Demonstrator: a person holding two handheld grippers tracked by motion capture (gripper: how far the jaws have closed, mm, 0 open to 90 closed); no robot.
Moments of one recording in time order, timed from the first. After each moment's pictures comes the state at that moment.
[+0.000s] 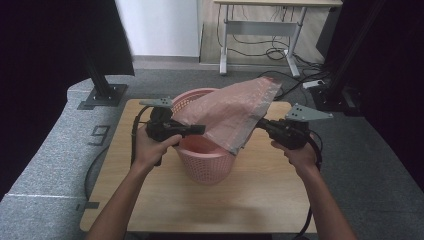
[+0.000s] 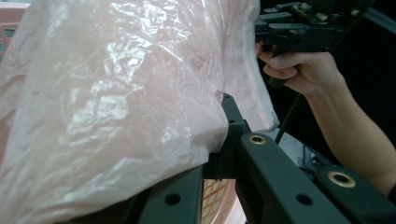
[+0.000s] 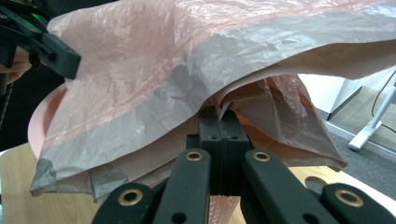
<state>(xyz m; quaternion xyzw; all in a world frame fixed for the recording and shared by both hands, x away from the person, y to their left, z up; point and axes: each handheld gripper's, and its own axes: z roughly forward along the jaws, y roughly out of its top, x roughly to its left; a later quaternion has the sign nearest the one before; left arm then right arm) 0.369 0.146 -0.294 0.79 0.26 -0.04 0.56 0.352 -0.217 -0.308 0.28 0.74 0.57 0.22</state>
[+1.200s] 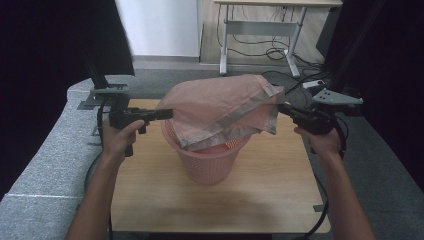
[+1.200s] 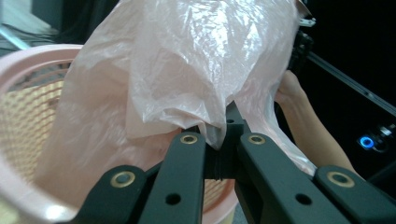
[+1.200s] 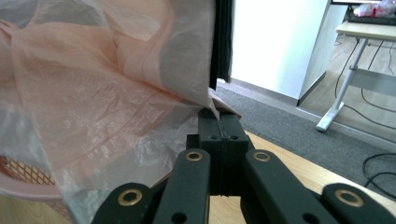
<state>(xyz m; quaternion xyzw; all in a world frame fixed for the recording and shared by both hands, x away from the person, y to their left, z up) 0.385 0.235 -0.280 0.73 0.30 -0.06 0.62 0.371 -0.272 -0.281 0.34 0.72 0.56 0.24</state>
